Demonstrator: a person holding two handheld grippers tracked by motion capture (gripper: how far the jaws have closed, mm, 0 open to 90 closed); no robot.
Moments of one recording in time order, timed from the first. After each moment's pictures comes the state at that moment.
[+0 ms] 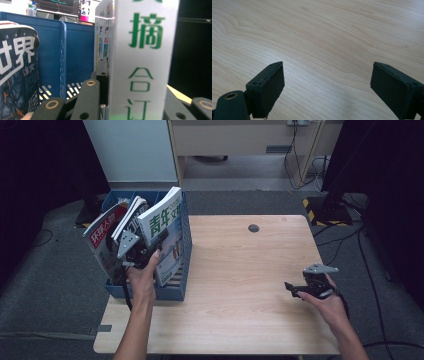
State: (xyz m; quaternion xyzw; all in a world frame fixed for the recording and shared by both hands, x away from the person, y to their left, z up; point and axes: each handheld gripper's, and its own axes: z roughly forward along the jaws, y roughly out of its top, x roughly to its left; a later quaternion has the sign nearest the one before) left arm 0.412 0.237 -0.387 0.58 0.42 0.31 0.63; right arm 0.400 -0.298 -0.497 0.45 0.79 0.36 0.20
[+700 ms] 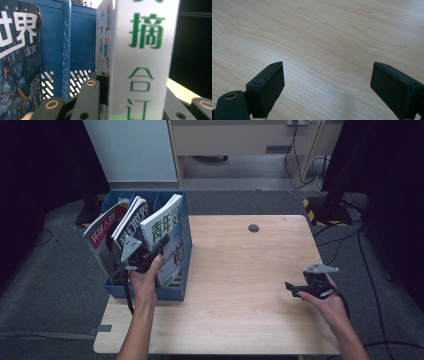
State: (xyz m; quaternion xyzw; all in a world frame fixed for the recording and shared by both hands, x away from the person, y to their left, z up) left arm 0.413 0.239 -0.409 0.59 0.43 0.30 0.62; right arm 0.400 -0.299 -0.497 0.46 0.79 0.36 0.20
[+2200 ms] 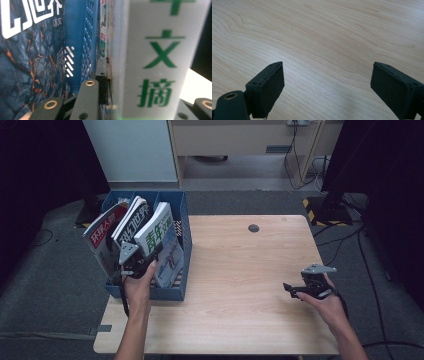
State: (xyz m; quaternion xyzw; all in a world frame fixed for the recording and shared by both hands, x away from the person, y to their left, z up) left arm 0.402 0.253 -0.420 0.60 0.49 0.30 0.56; right arm 0.400 -0.294 -0.499 0.45 0.79 0.36 0.20
